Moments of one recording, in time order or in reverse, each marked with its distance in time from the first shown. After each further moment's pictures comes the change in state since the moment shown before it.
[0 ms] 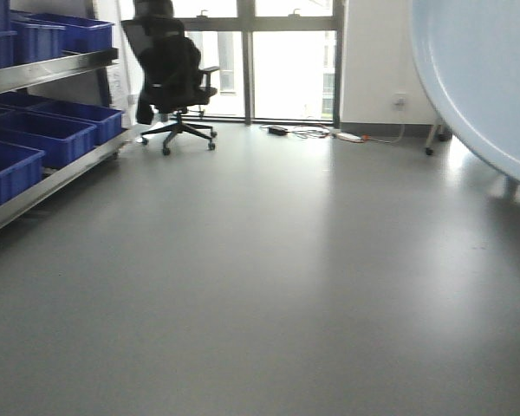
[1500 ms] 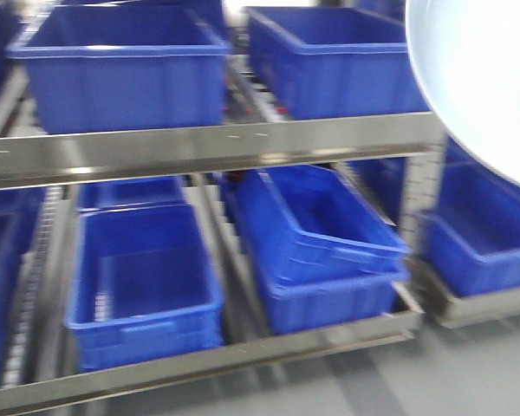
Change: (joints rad) left arm 0.000 0.000 0.000 0.000 0.000 0.000; right arm 0.000 0.000 0.000 0.000 0.000 0.000
